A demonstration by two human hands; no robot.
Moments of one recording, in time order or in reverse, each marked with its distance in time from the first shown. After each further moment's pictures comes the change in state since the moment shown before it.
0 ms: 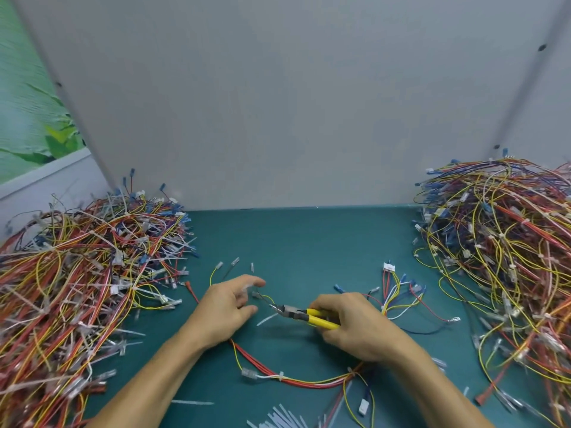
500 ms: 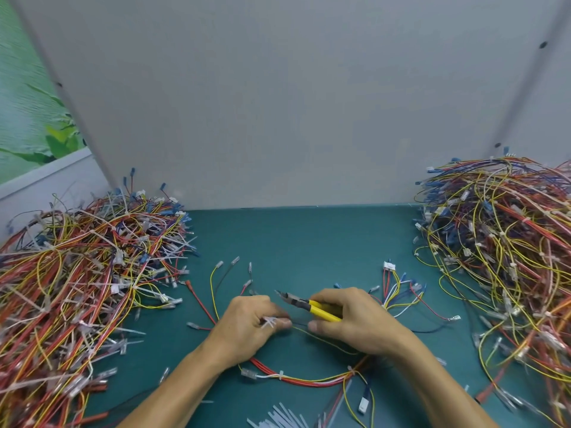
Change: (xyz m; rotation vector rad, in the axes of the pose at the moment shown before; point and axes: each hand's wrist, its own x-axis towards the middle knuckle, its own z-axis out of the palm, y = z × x) left_hand -0.015 0.018 0.025 0.009 -0.025 0.280; right_hand -0.001 0.001 -0.004 0.103 0.040 -0.017
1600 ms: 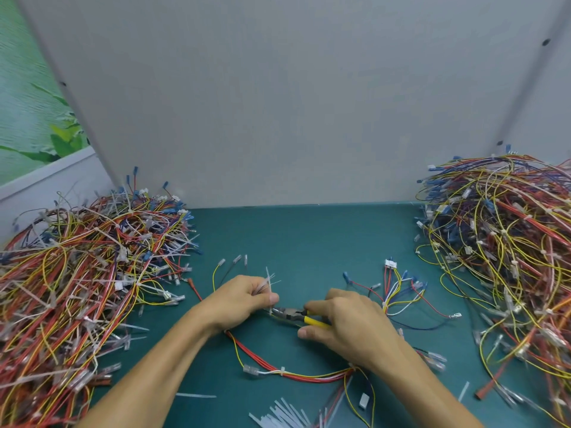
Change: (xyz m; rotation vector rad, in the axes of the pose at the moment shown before) left_hand 0.026 -0.020 -0.022 -0.191 -0.261 -0.397; right_hand -0.005 -0.013 0.016 -0.476 0.055 0.014
